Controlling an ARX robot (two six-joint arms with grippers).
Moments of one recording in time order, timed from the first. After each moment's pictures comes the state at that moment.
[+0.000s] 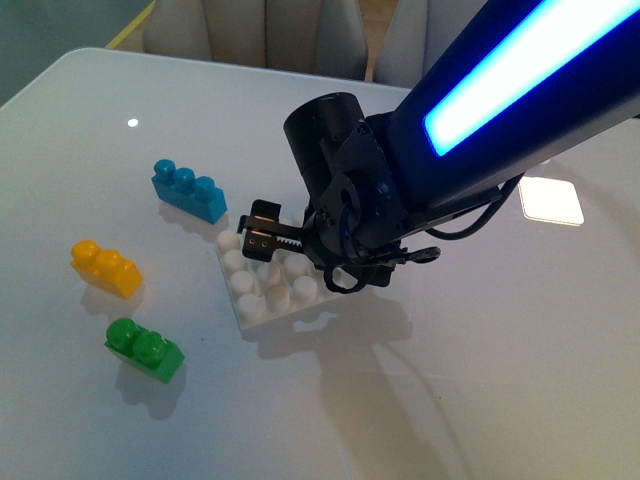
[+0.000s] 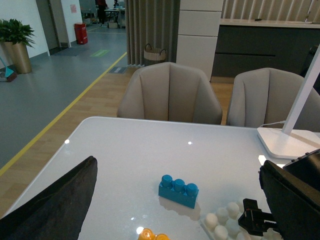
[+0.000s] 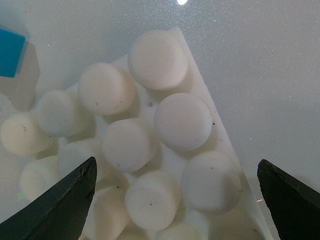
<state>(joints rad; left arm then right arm) 0.00 0.01 0.01 0.00 0.00 0.00 0.68 2.62 1.57 0.03 0.03 0.56</state>
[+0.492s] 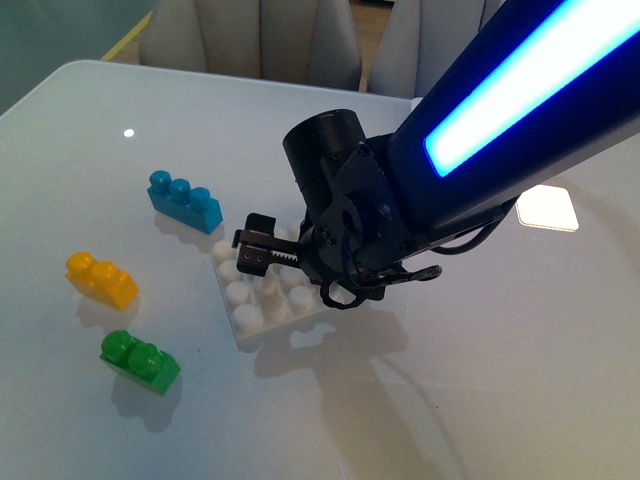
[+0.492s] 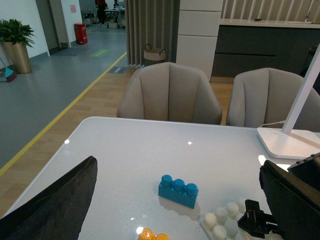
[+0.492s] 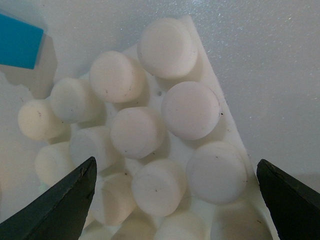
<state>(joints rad) 0.00 0.01 0.01 0.00 0.00 0.00 0.68 2.61 1.53 0.06 -0.03 0.59</state>
